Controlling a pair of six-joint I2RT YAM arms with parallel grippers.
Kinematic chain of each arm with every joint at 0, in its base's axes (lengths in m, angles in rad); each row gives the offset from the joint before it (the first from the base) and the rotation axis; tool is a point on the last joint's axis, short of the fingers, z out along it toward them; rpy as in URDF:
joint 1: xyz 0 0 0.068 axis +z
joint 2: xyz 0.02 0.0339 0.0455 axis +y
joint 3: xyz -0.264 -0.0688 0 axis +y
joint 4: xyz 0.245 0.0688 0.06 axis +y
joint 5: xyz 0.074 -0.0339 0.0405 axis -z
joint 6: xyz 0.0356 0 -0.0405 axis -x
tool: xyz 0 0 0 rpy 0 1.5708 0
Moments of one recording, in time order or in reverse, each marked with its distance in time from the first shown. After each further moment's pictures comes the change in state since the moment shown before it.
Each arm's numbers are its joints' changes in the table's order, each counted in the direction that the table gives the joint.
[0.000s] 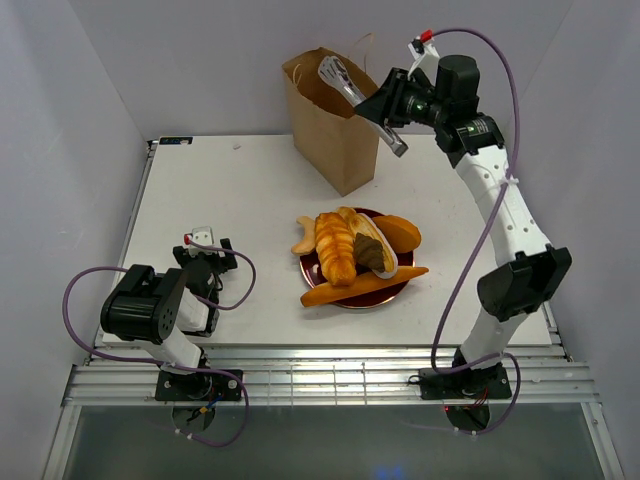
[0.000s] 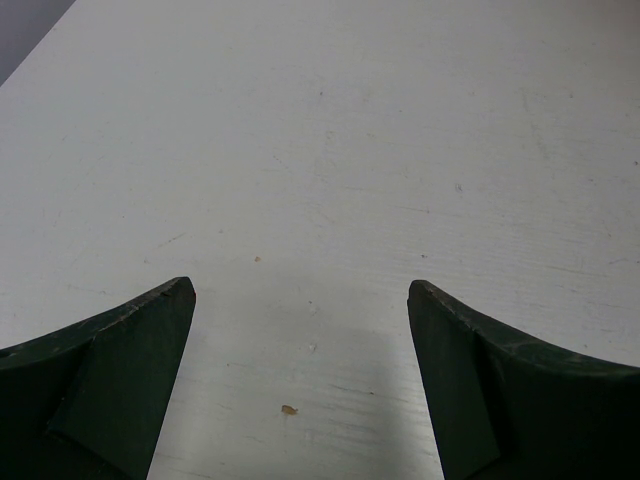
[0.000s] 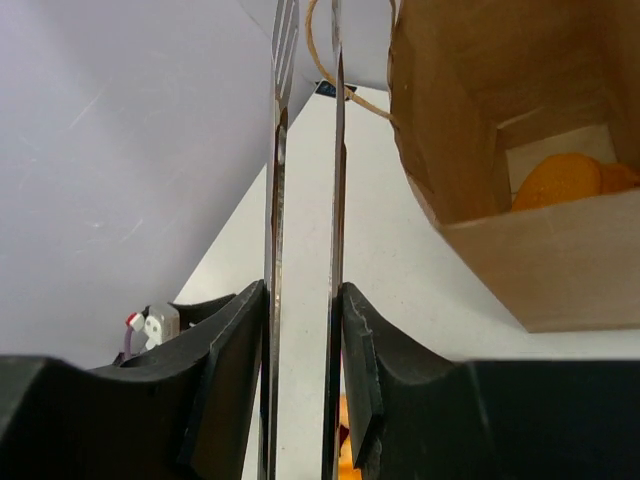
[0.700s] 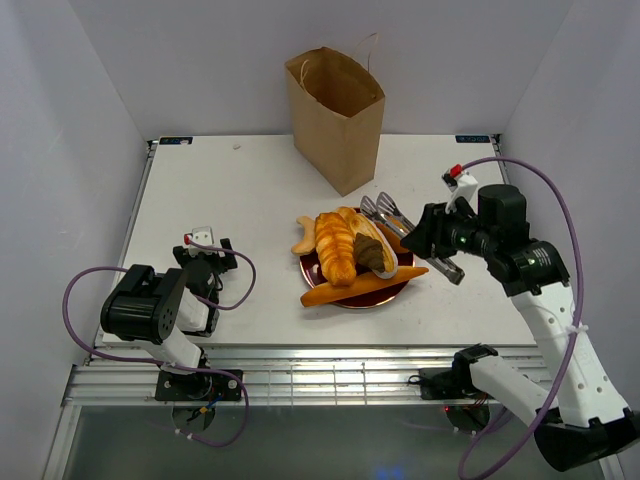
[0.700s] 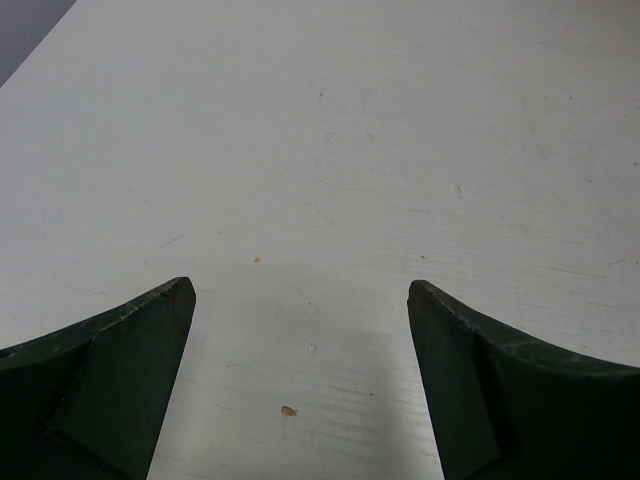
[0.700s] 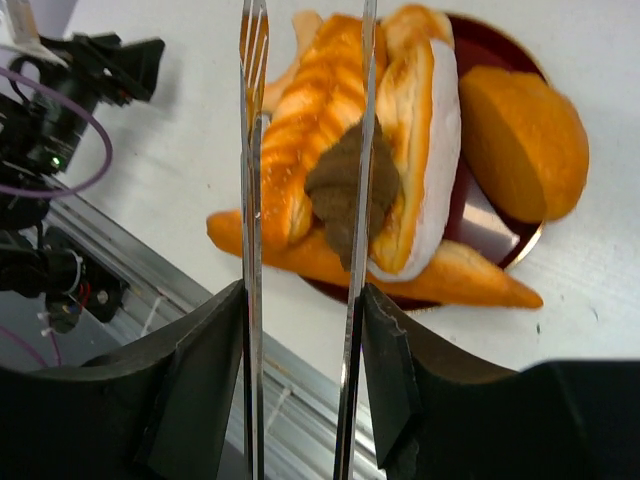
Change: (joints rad) left arm 0.000 0.000 0.000 -0.001 0.000 0.000; right arm 0.000 -0.881 0.890 0.373 0.132 0.267
